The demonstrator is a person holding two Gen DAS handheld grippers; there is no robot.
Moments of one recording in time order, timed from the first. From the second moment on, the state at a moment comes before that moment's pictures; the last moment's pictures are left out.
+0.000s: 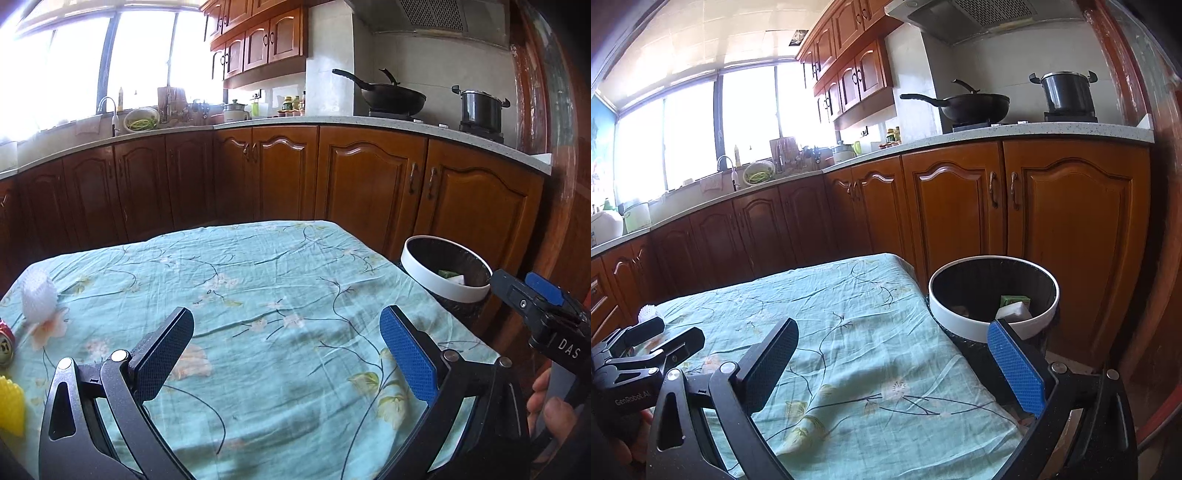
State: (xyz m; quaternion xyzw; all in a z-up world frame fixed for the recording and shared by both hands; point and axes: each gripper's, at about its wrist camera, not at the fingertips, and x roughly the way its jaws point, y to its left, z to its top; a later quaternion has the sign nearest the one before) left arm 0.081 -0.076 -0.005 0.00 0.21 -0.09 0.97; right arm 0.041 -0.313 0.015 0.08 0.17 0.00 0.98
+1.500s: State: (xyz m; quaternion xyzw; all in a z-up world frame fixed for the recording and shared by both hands) left arm 0.065 -0.089 0.008 0.02 0.20 -0.06 0.98; right arm 0.033 -0.313 0.024 0.09 0.16 0.01 0.98
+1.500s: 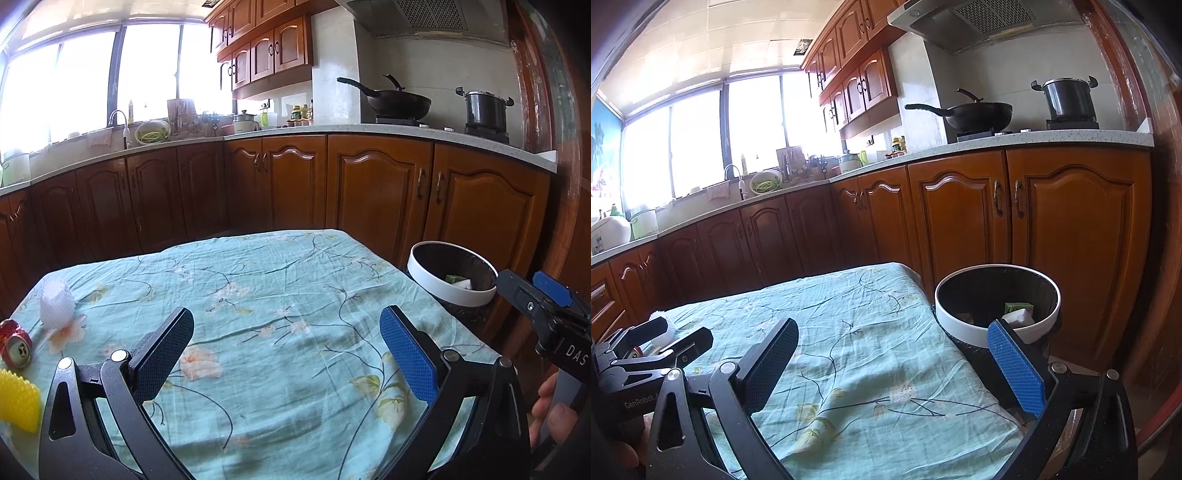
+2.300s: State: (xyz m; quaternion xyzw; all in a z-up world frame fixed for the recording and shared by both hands) left arm 0.064 -0.092 0.008 0.02 0.20 -0.06 0.98; right arm 0.033 -0.312 0.025 0.09 0.15 0.01 0.98
